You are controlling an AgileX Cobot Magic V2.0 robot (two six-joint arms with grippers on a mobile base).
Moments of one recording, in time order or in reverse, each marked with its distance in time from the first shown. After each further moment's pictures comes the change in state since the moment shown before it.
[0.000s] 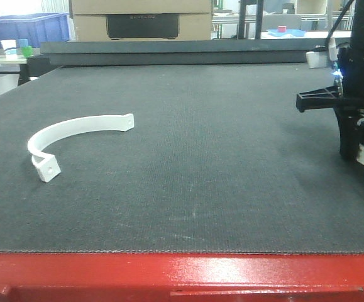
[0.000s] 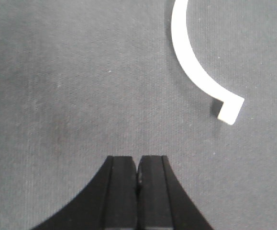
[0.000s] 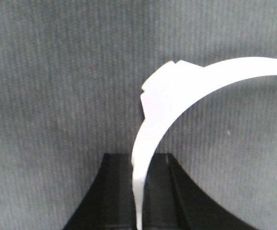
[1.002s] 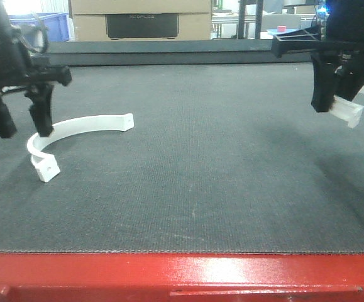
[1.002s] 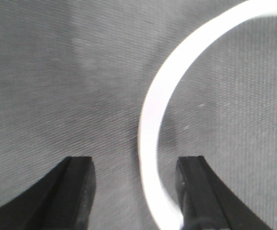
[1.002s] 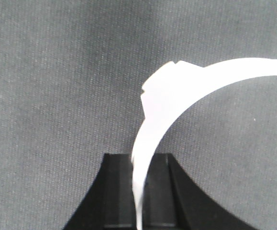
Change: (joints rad) left arm -0.131 0.609 -0.516 0.093 0.102 -0.081; right arm 0.118 -0.177 0.000 0.004 0.003 -0.023
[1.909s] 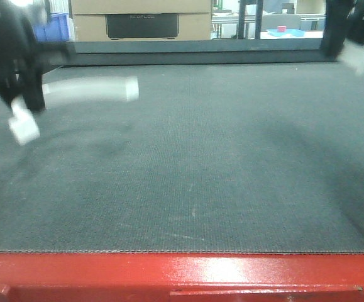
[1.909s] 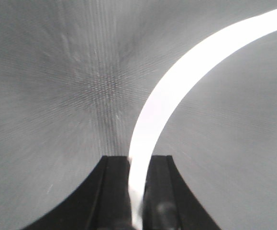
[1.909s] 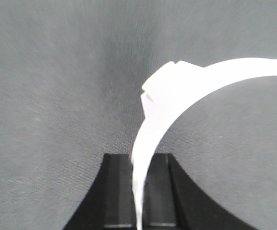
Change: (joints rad) left arm -0.014 -0.117 -0.083 0.000 0.128 -0.029; right arm 0.000 -0.164 -0.045 -0.022 0.013 -0.003
